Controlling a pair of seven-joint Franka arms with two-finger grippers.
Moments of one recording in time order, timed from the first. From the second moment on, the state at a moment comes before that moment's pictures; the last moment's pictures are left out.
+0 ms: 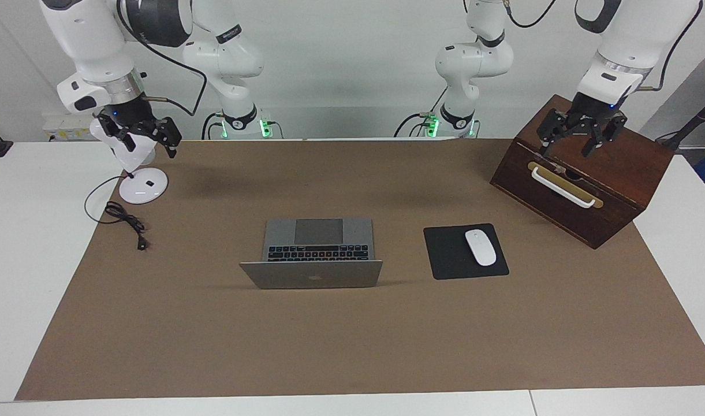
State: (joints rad) left arm 0.01 -0.11 -0.03 -1.68 -0.04 1.66 0.06; right arm -0.10 -0.23 0.02 -1.95 -0.07 1.70 0.10
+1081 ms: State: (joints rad) left arm 0.02 -0.04 -0.02 -1.54 -0.01 1.57 -0.09; right arm -0.10 -0.24 0.02 -1.97 -0.05 1.76 -0.01
